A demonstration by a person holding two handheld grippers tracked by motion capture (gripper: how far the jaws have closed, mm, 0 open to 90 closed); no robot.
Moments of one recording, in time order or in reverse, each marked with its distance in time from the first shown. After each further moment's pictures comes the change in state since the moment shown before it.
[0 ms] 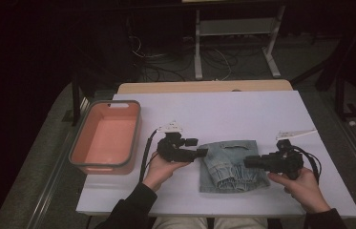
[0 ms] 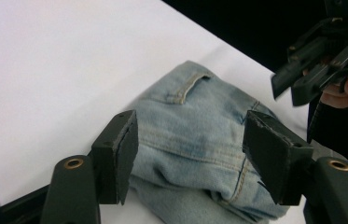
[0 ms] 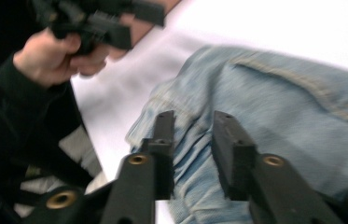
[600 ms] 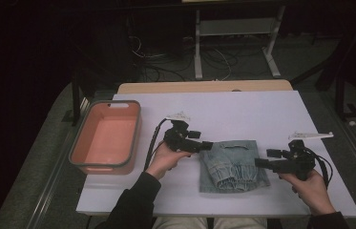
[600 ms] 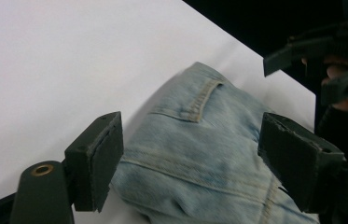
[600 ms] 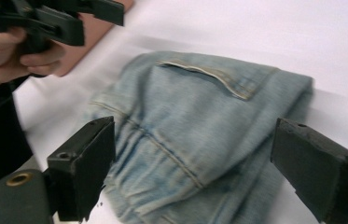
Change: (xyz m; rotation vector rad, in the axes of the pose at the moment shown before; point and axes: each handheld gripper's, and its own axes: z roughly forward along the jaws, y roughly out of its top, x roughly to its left) left arm 0.023 0.020 0.027 0.076 -0.019 -0.048; right arm -0.016 -0.015 -0.015 -0.061 -0.198 0.043
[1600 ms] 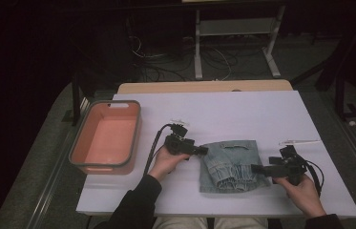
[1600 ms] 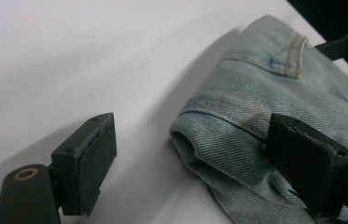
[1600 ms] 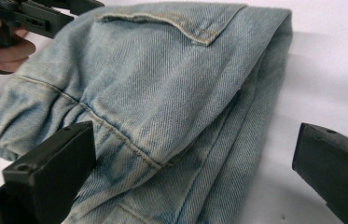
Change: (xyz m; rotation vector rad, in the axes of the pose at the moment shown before) left arm 0.036 -0.030 0.028 0.147 0.066 -0.118; right arm -0.009 -0.018 0.027 0.097 -0.118 0.079
